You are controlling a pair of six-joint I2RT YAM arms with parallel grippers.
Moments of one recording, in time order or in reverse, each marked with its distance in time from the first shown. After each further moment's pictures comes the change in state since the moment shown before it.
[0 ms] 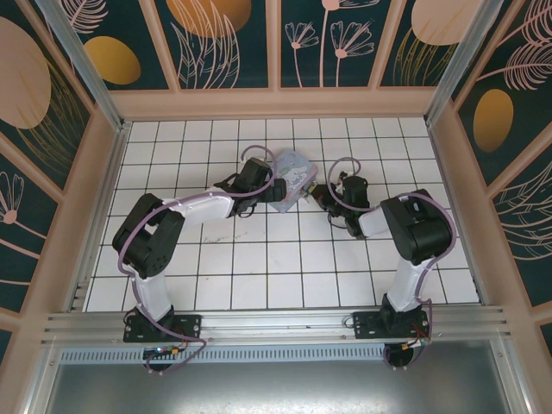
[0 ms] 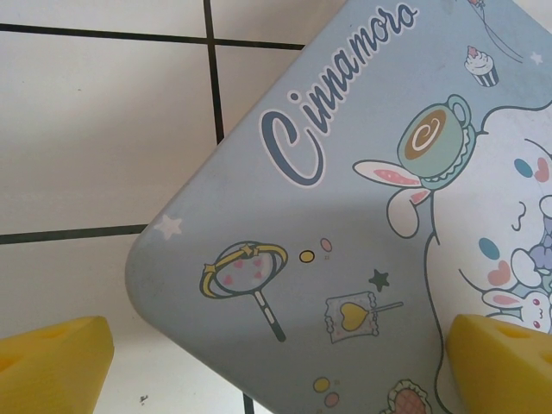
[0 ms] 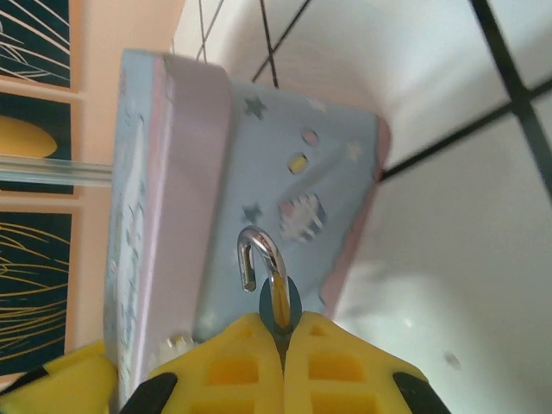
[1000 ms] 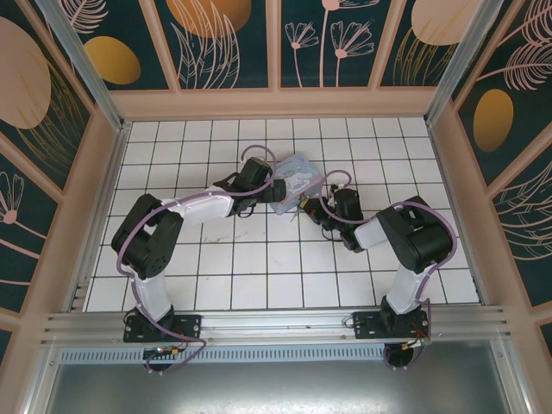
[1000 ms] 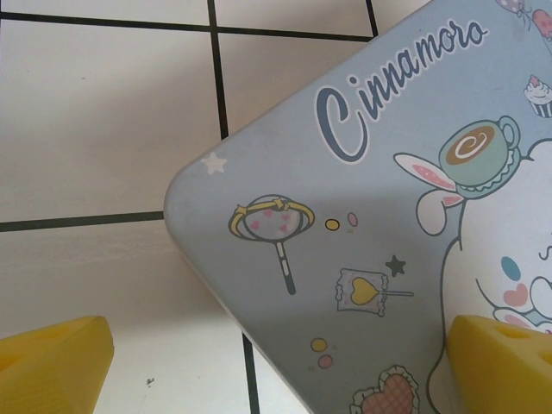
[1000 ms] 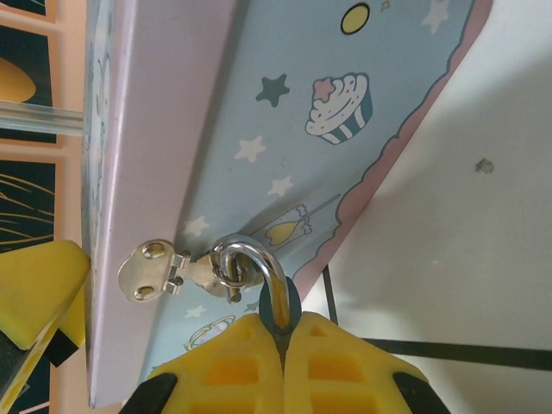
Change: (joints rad) left arm 0.000 -0.008 0.011 -0.040 0.004 0.000; right arm 0.111 -0.034 -0.083 0.030 0.050 0.024
